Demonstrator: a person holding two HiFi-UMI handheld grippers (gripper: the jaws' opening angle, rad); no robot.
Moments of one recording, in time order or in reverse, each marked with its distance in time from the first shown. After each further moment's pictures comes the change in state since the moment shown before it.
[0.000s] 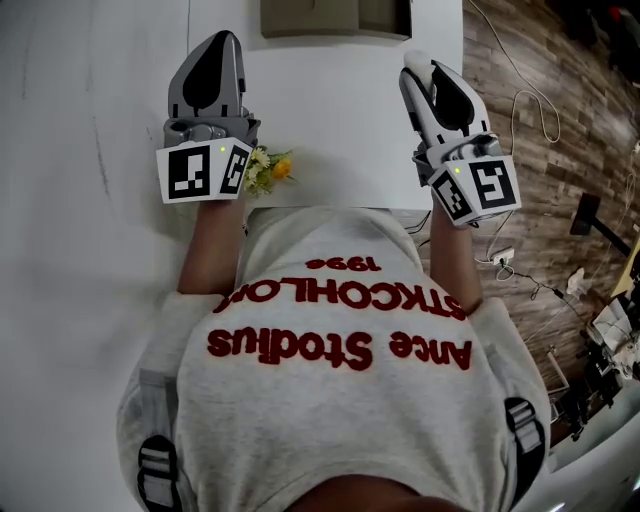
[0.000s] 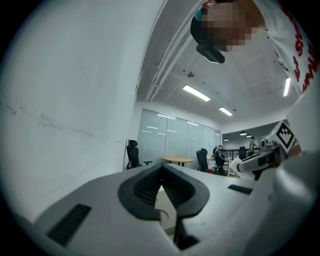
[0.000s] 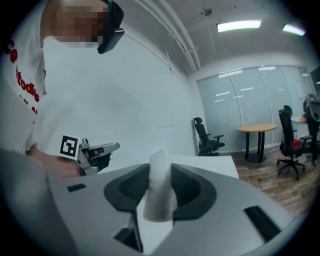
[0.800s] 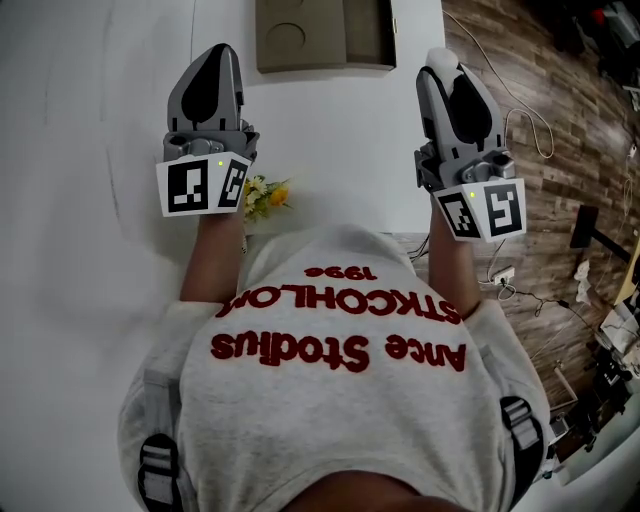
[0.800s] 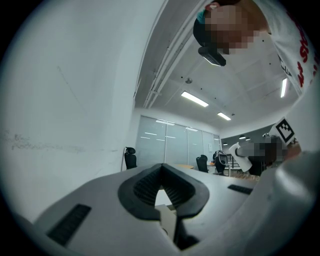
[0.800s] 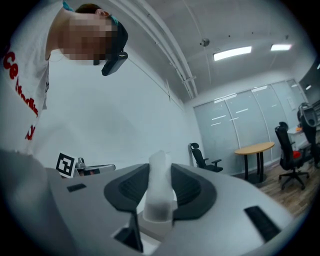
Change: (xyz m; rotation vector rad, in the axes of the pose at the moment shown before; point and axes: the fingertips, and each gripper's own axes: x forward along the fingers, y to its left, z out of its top) left arm 0.030 -0.005 0.033 0.008 -0.072 -0.015; right arm -0.013 -0.025 0.085 -0.028 -0.287 -0.058
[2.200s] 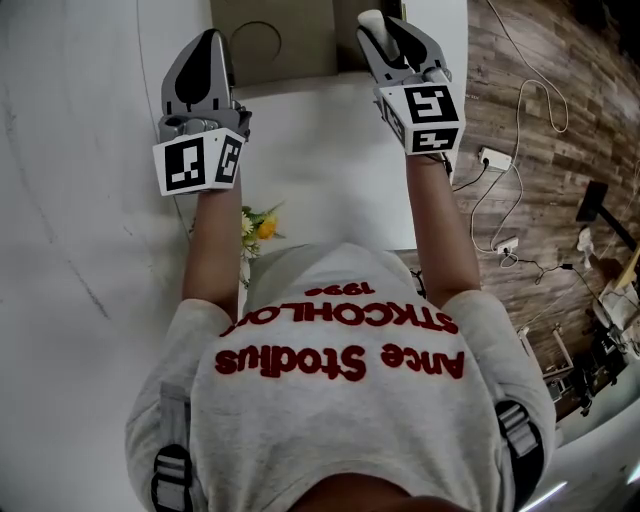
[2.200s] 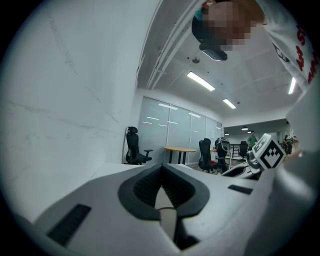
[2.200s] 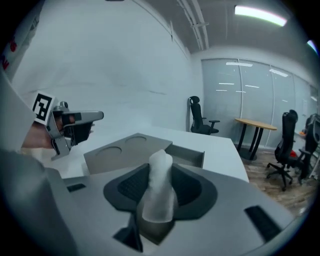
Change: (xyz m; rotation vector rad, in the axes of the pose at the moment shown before) left arm 0.091 0.052 -0.119 -0.030 0.181 0.007; right arm 0.142 -0.067 -0.211 -0.104 0.540 -0.028
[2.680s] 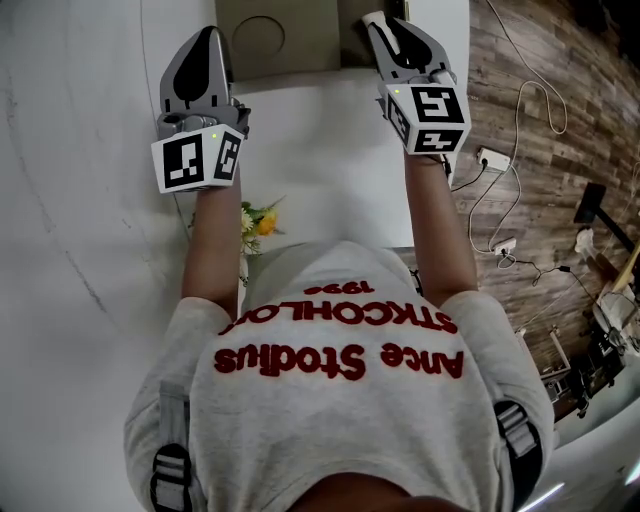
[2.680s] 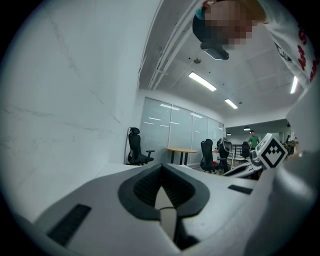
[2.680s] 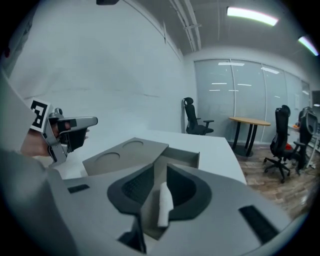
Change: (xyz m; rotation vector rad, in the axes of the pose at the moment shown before) left arm -0.012 0.000 0.000 -0.002 -0.007 0.023; right arm -0.013 -0.005 -0.005 0.049 -0.016 -0.048
